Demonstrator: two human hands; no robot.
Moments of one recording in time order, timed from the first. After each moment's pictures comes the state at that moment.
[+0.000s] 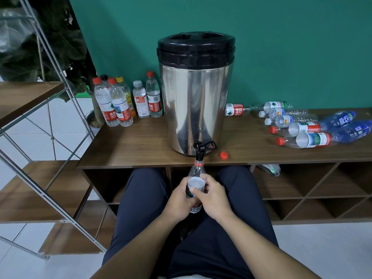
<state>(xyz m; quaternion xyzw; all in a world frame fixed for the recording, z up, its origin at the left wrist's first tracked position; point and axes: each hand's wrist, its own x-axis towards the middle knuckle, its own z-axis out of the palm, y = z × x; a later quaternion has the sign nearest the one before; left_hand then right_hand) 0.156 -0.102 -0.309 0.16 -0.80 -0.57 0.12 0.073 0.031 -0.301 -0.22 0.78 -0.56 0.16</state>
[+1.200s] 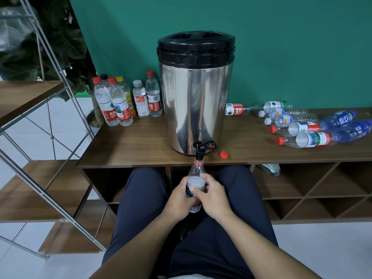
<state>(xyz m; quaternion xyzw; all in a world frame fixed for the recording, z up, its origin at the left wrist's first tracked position) 0.158 -0.100 -0.304 0.17 -0.80 -0.57 0.11 0.071 0.031 -0.306 -0.22 0.78 -0.56 0.15</state>
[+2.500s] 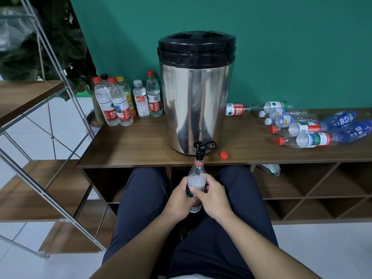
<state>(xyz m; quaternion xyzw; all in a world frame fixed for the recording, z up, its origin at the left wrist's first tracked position) 0.157 -0.102 -0.309 0.16 -0.80 -0.57 0.12 0.071 0.030 -0.307 -0.22 0.78 -0.56 0.15</state>
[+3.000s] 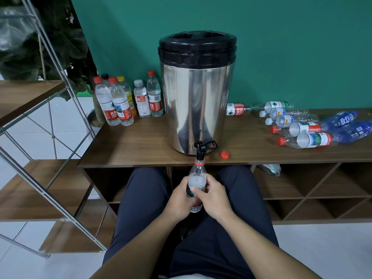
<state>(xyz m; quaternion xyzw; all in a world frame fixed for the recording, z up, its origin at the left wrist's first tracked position) 0.158 -0.100 -0.306 0.17 -0.80 -0.57 0.12 0.074 0.031 -0.299 -0.22 0.78 -0.57 0.16</state>
